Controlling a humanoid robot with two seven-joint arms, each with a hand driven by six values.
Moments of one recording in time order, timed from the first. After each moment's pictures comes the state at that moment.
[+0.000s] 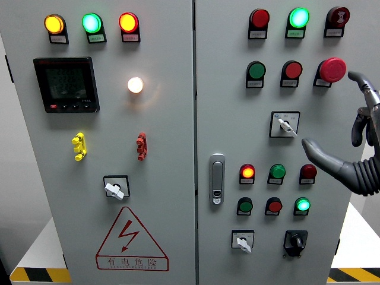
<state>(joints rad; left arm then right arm) -0.04 -0.10 0.09 -0.13 0.05 -0.07 -0.07 0.65 0.16 1.69 1.92 -2.71 0.25 -0.07</state>
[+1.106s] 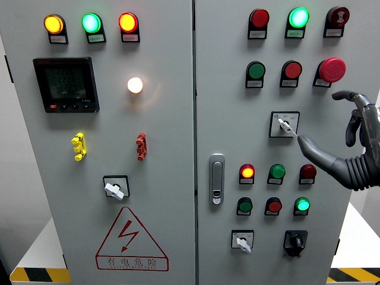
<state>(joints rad) -0.04 -0.10 0.10 -0.13 0.05 -0.07 -0.07 0.69 0.16 1.67 1.85 -2.71 0.24 -0.15</state>
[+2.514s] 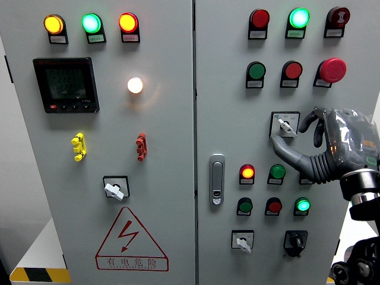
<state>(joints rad) -0.04 -0.10 0.09 -0.13 0.05 -0.07 -0.07 0.77 0.16 1.56 1.62 -2.71 0.12 -0.22</state>
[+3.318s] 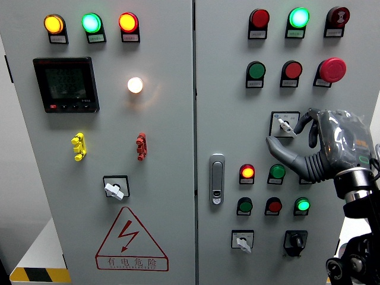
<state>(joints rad) -0.04 -0.10 0.09 -0.13 0.05 -0.07 -0.07 0.79 0.16 1.56 1.57 -2.71 0.11 -0.22</state>
